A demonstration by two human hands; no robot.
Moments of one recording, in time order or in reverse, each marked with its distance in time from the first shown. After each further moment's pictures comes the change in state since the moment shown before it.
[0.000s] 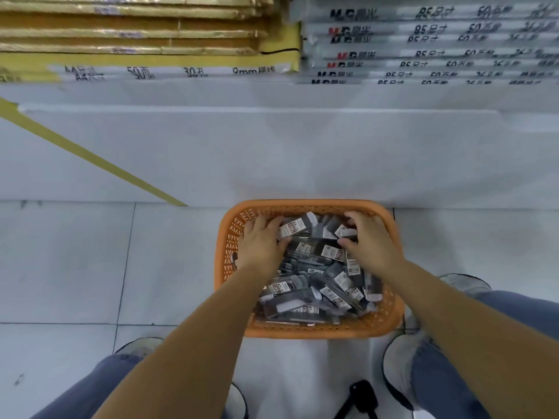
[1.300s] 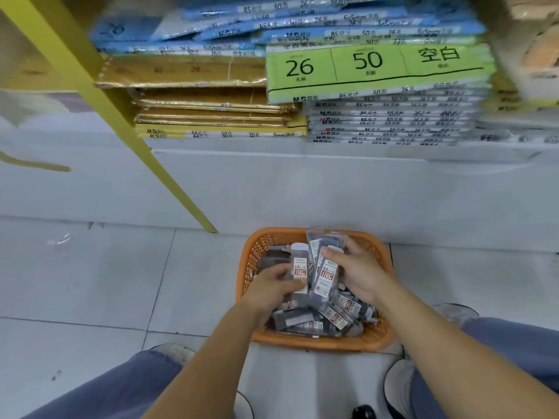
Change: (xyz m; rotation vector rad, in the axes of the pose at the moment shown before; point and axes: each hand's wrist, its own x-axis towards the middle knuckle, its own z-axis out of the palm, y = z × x) left_hand -0.087 0.015 -0.046 -1.194 -0.309 -0.230; right_hand -0.055 -0.081 -0.037 1.300 -0.244 0.193
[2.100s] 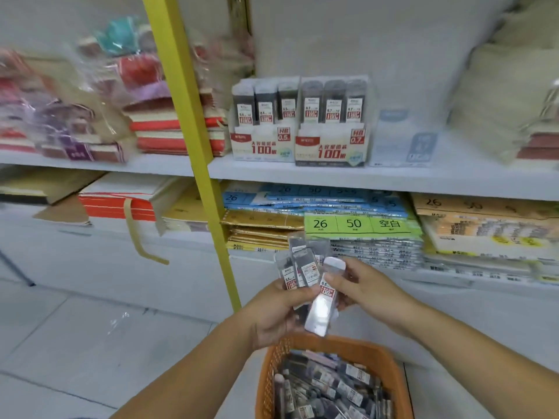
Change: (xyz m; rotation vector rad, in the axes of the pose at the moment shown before) left_hand -0.161 0.177 0.018 -0.107 -0.154 0.367; right_hand -0.159 -0.180 0.083 -0.676 -0.191 -0.531
